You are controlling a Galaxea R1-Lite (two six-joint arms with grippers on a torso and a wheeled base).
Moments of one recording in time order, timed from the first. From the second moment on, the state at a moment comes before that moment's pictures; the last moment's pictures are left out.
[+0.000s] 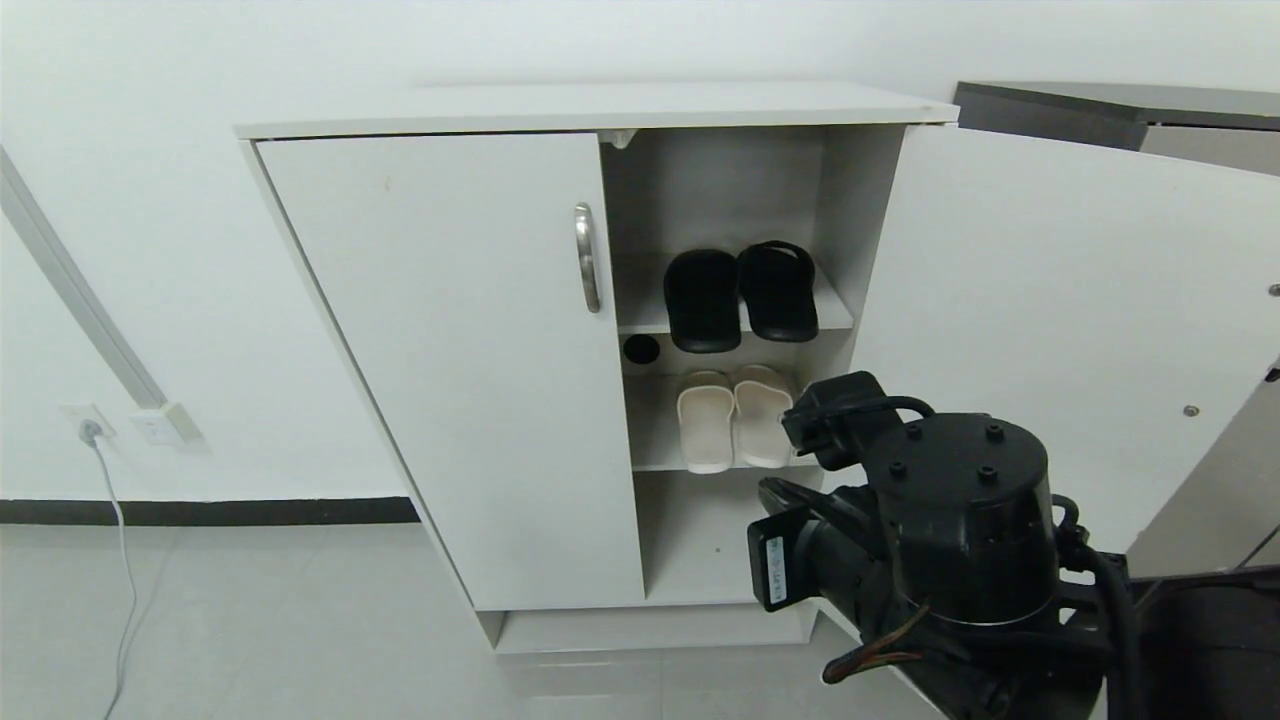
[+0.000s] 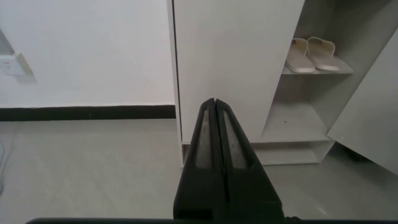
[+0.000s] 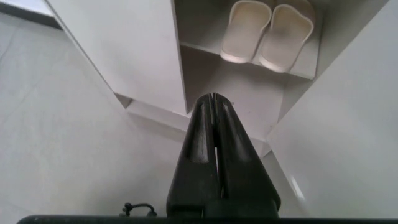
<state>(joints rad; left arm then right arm) 0.00 0.00 0.00 0.00 0.03 -0.01 1.01 1.72 -0.84 -0.58 -0.60 0.20</state>
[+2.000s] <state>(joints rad) 0.00 0.00 0.00 0.00 0.03 -0.01 1.00 1.74 -0.83 -0.59 -0.60 0.20</state>
